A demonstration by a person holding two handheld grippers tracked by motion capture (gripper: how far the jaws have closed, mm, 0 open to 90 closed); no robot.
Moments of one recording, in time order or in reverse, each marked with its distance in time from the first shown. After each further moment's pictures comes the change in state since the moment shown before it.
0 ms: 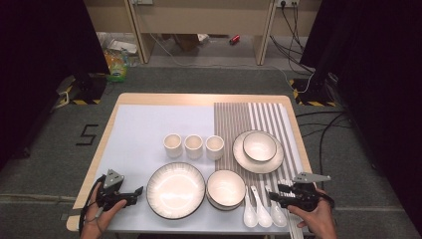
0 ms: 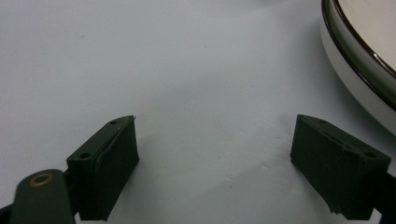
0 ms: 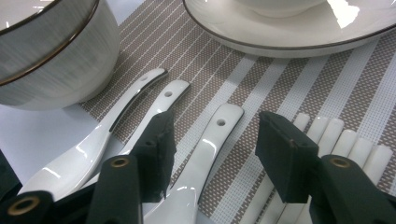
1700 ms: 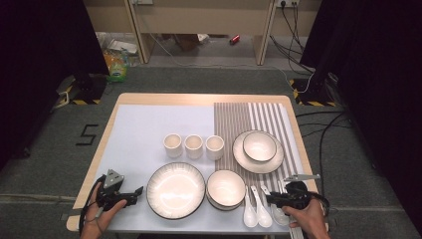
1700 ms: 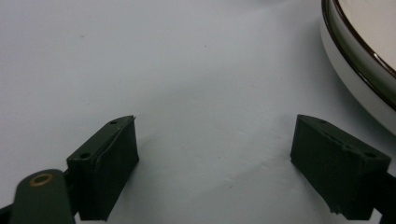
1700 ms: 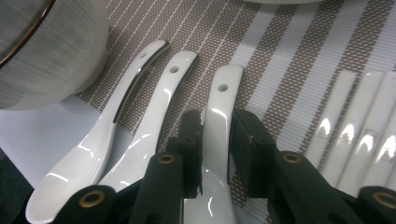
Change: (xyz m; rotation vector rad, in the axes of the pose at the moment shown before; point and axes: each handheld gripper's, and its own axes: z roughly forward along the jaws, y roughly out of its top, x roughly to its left) left arm 0.000 0.000 0.000 0.000 0.002 0.004; right arm 0.012 0.002 0.017 0.138 -0.008 0.143
